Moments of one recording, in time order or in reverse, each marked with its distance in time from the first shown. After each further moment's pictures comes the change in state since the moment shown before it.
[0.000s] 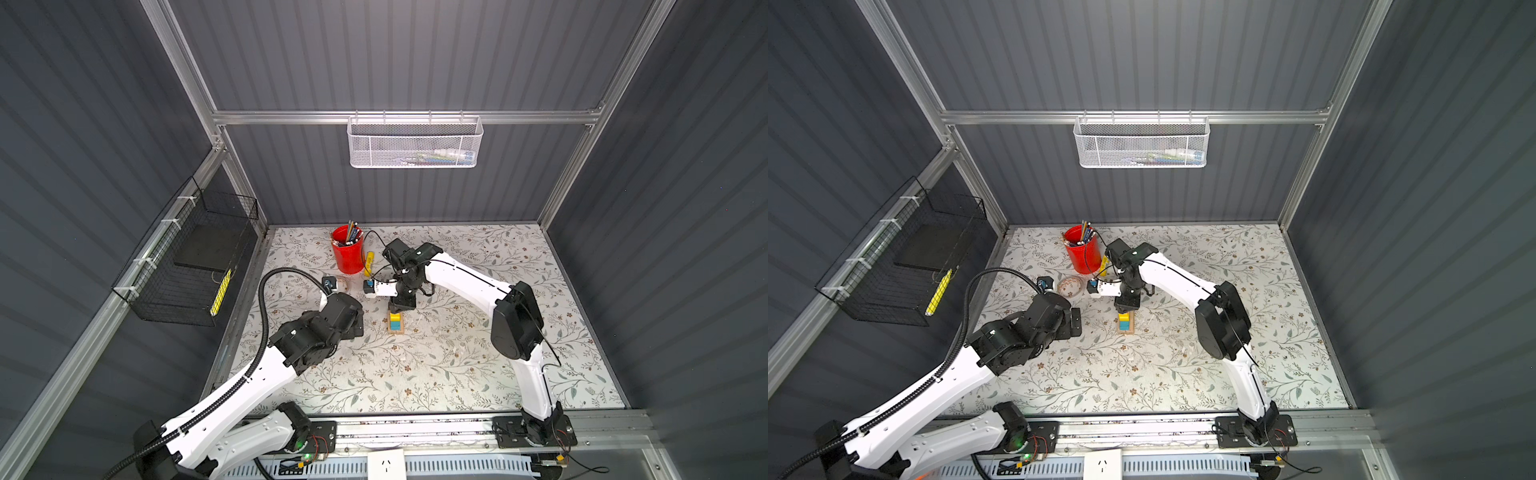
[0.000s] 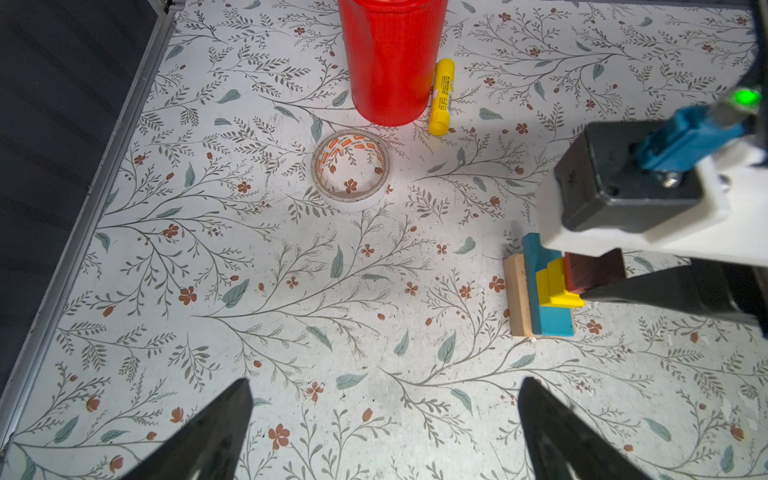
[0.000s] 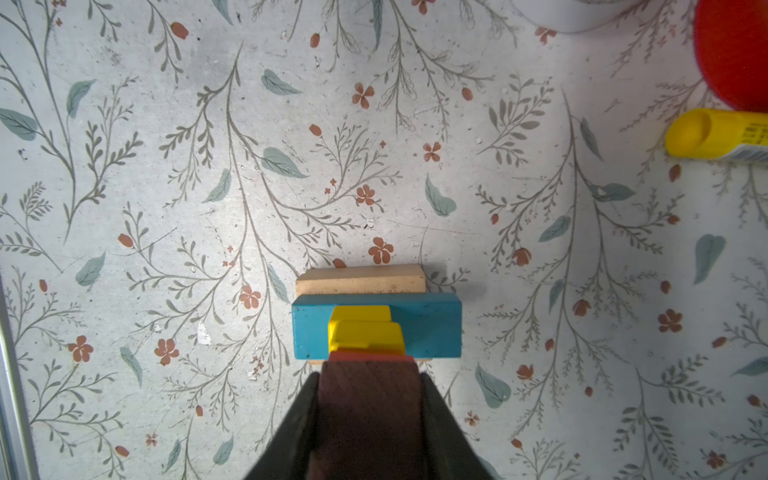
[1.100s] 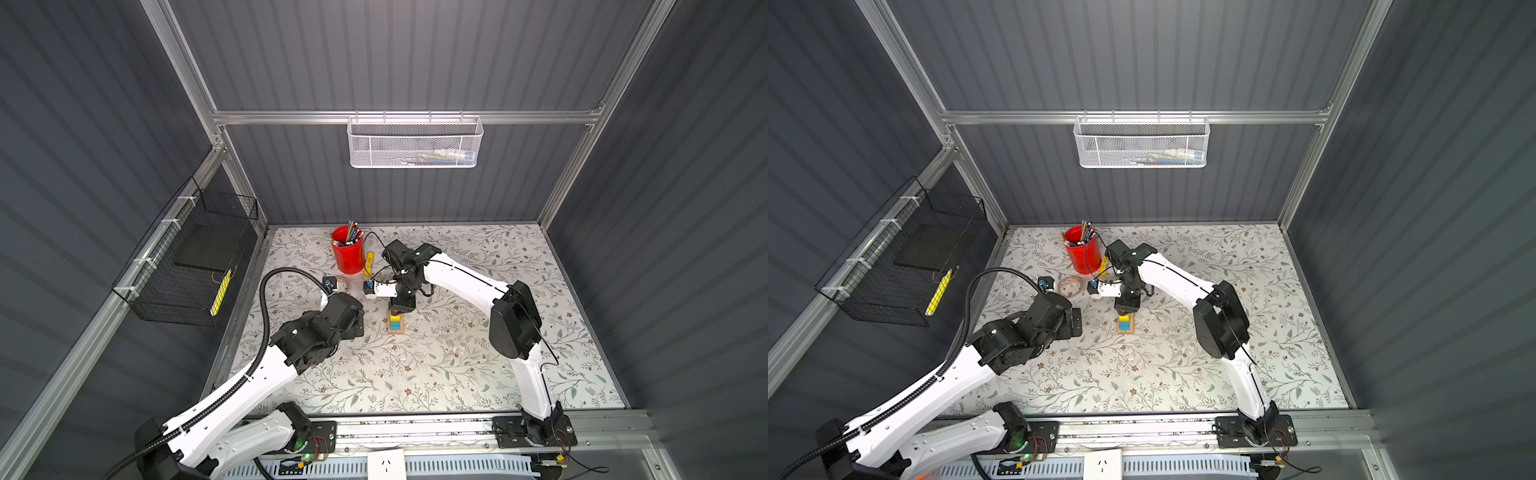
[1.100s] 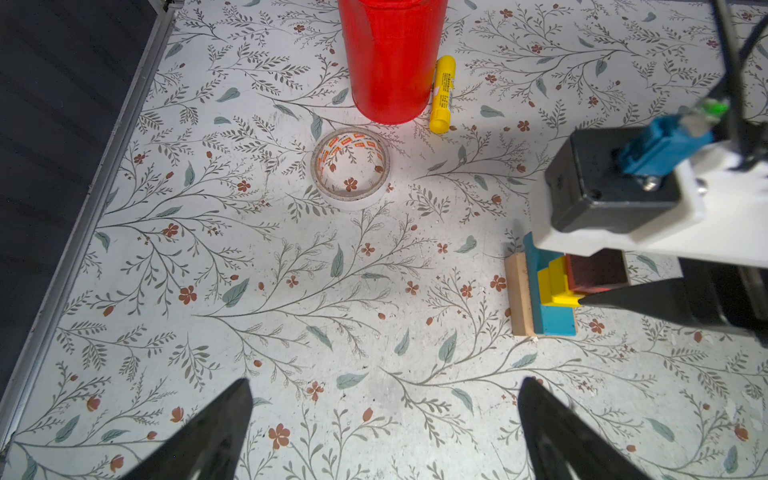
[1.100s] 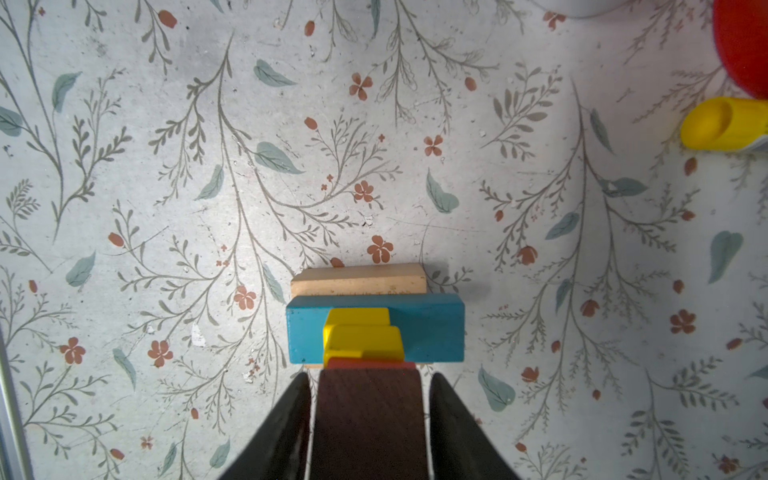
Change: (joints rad) left arm 0.000 0.008 0.000 0.000 0.000 0.000; right arm 0.000 0.016 0.002 0.000 0.004 0.001
